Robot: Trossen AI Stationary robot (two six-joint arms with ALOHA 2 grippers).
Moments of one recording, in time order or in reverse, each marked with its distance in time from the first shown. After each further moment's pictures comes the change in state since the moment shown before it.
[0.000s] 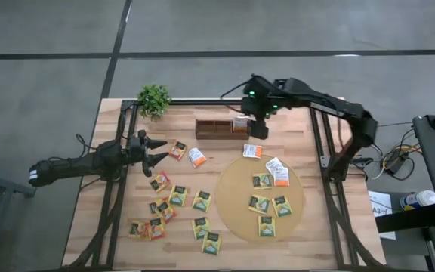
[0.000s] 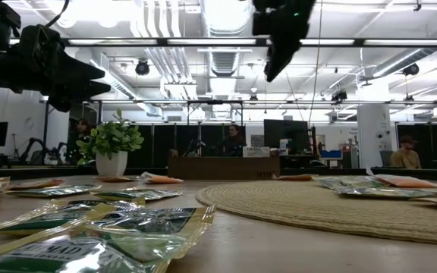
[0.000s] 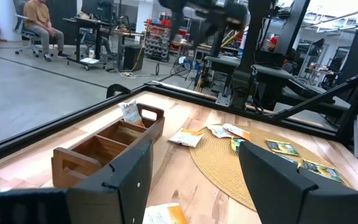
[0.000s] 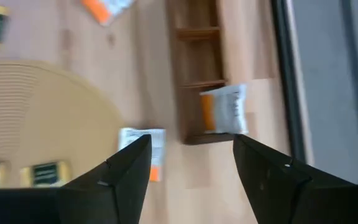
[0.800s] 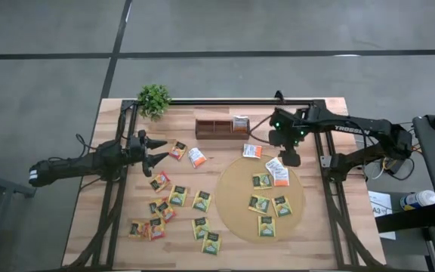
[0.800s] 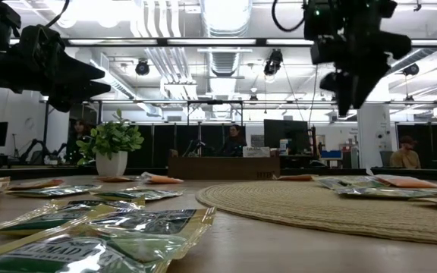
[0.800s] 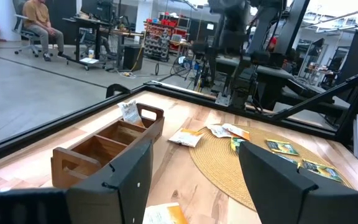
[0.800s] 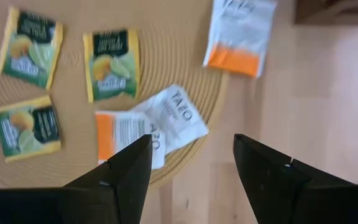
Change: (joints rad) left arm 0.000 0.000 0.000 -0.001 0.001 0.000; right arm 0.056 -0.367 -0.654 0.062 -0.112 -0.030
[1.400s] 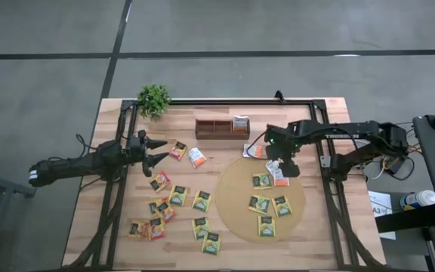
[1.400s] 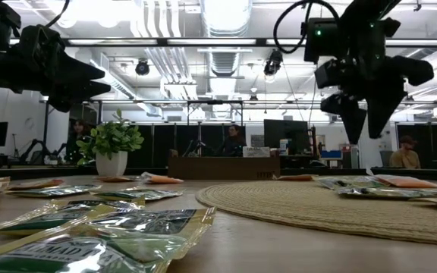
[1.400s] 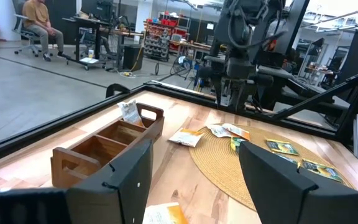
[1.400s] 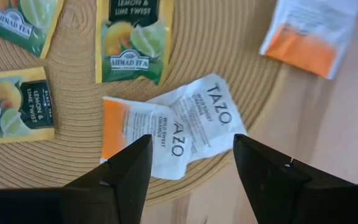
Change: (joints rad) left arm 0.000 0.000 0.000 0.000 0.000 0.000; right arm 0.103 0.071 -0.144 0.138 0.000 -0.024
